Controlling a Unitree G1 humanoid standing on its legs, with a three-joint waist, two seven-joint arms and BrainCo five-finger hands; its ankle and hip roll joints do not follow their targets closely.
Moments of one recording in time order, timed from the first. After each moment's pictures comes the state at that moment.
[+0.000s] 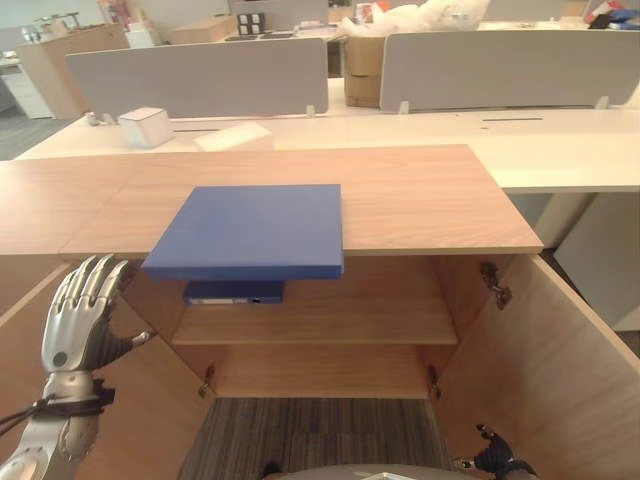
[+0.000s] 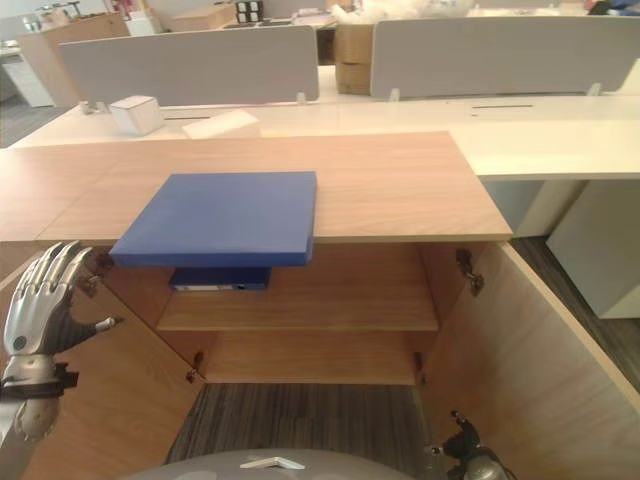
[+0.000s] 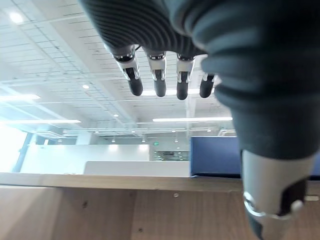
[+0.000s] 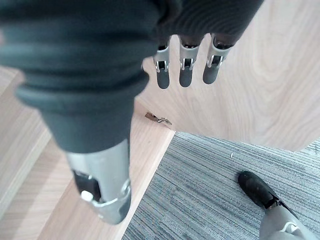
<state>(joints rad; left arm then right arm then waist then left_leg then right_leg) 0.39 0.70 0.19 0.06 0.74 -0.24 0.43 0.09 -0.34 0.32 1.08 -0.02 -0.12 0.01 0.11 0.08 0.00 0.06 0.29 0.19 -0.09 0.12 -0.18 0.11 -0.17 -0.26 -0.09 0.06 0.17</state>
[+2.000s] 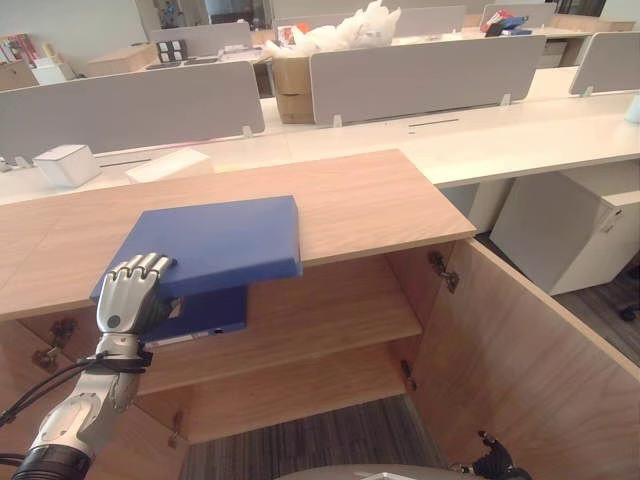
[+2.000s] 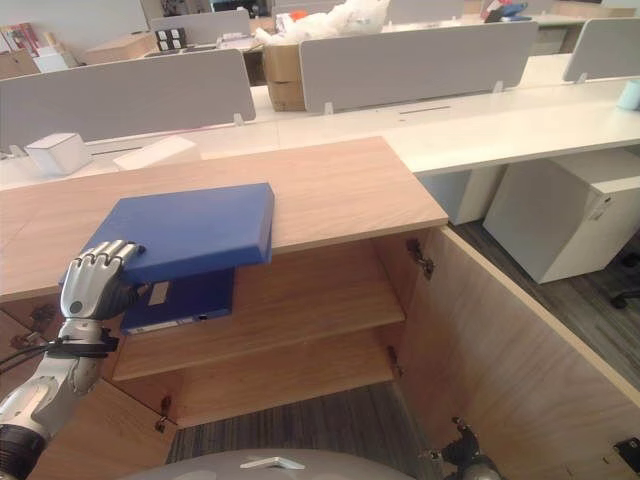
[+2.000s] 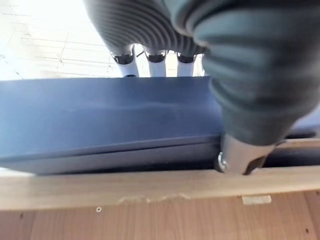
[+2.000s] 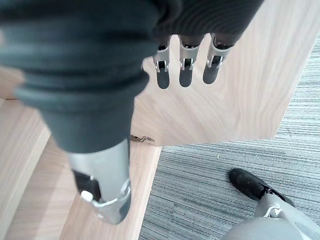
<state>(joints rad) 0.11 0.73 -0.05 0.27 0.79 -0.17 0.50 0.11 -0.31 0.32 1.10 0.00 -0.13 -0.03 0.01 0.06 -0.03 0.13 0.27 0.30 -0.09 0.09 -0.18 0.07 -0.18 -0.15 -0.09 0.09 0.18</state>
